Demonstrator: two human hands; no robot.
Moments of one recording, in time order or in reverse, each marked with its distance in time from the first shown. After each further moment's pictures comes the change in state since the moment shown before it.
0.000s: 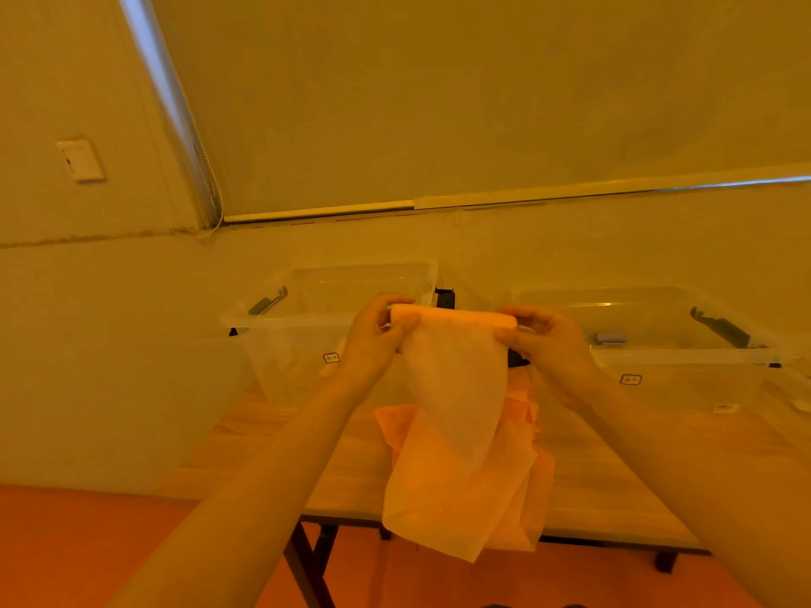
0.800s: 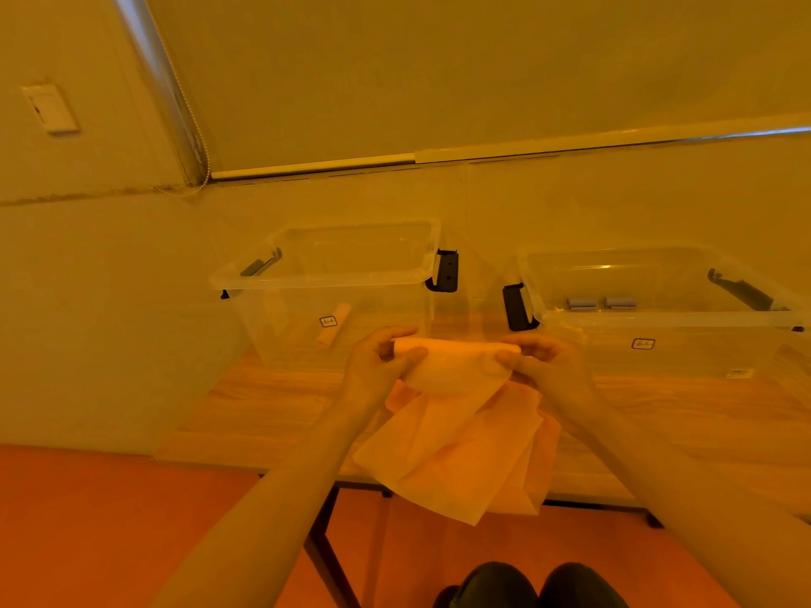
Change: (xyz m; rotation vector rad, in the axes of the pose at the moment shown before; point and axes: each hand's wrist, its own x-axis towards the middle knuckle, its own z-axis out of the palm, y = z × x) left_hand -0.042 -0.065 0.016 -0.142 -0.043 -0.223; right_hand -0.023 0.071 -0.005 0.013 -0.062 0.158
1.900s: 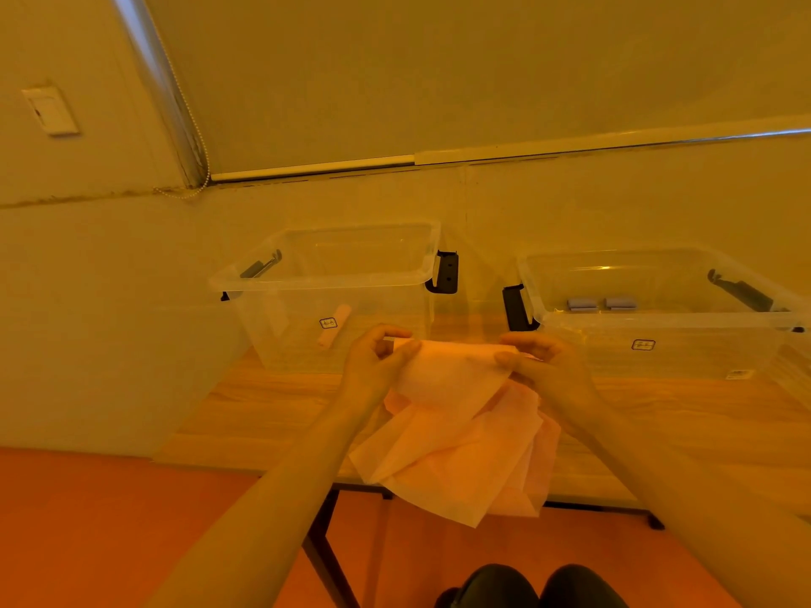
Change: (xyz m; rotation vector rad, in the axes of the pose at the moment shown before) left_hand 0.006 0.001 0.001 0.076 0.078 -0.049; right_hand 0.000 0.001 0.004 -0.063 0.033 -0.029
